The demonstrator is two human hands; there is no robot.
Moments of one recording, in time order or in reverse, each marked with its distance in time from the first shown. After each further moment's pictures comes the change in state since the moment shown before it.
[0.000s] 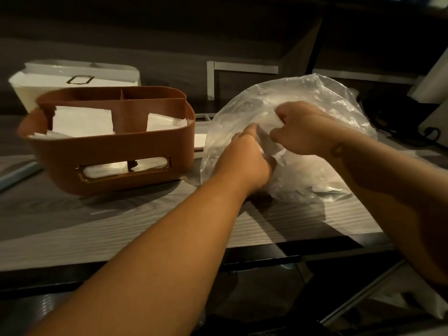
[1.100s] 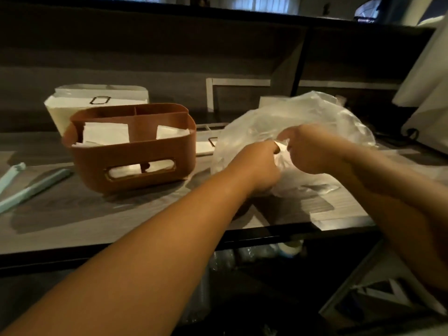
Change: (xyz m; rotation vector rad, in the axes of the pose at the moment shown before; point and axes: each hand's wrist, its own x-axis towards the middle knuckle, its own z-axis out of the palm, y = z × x) left_hand -0.033 0.047 -0.009 0.189 -0.210 0.072; right_hand -0.049 0.022 -0.017 -0.336 -0.070 -0.018
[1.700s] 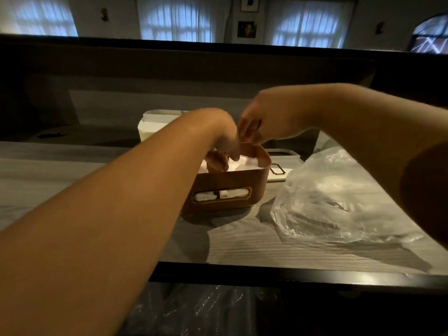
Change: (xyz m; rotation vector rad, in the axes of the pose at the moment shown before) left_hand -0.023 -0.062 -0.193 0.095 -0.080 -0.572; right_hand 0.054 -0.177 -0.112 -0.114 -0.179 -0.652
